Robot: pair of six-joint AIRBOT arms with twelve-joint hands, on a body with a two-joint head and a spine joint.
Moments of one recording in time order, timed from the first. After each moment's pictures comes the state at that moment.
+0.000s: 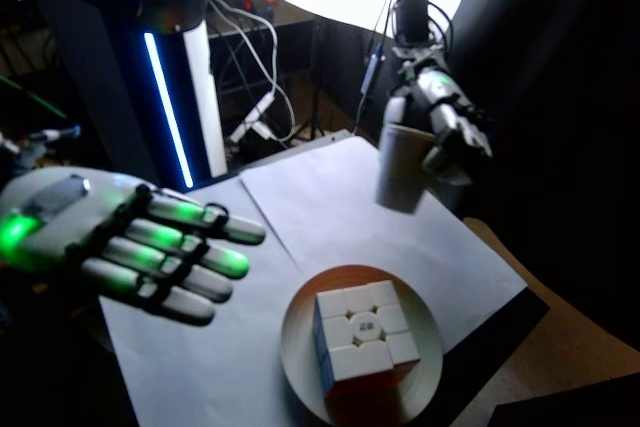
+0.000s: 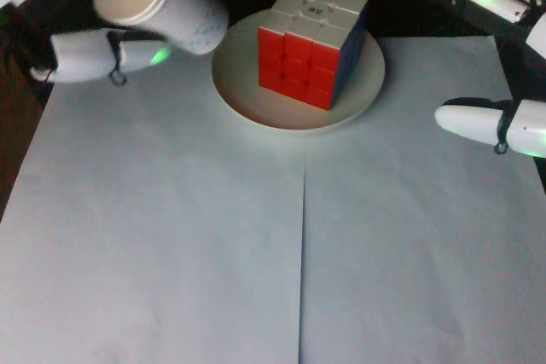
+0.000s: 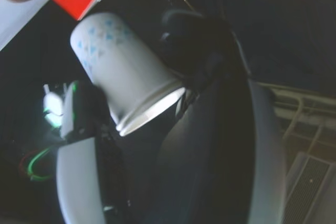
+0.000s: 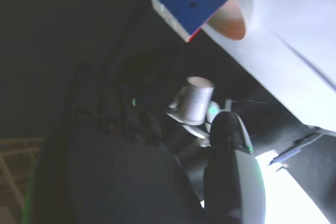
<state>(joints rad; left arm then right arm) 0.69 -0.98 1.24 -0.03 -0.87 0.74 -0.87 -0.82 0.94 0.16 0.91 -1.09</state>
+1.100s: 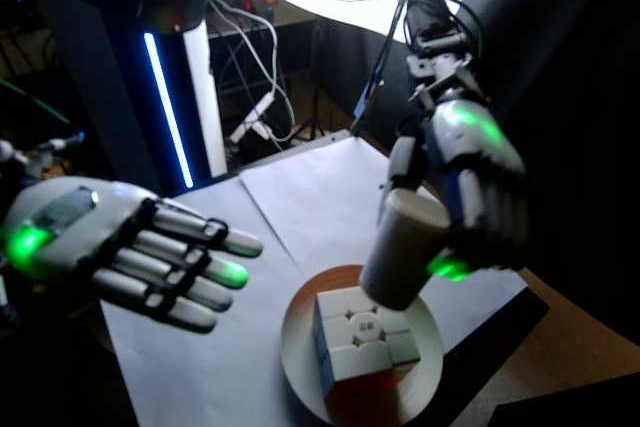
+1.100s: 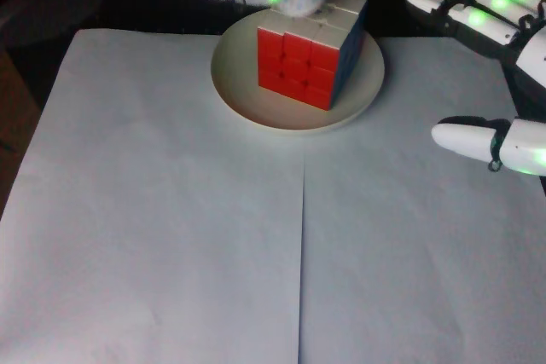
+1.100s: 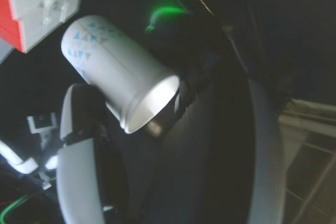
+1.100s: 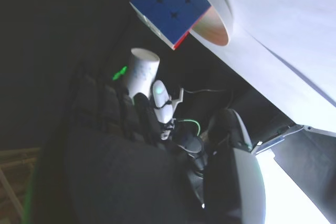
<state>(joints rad) 0.30 -1.29 1.51 0.32 -0.37 0.66 -0.90 -0.84 0.94 0.18 0.92 -1.09</state>
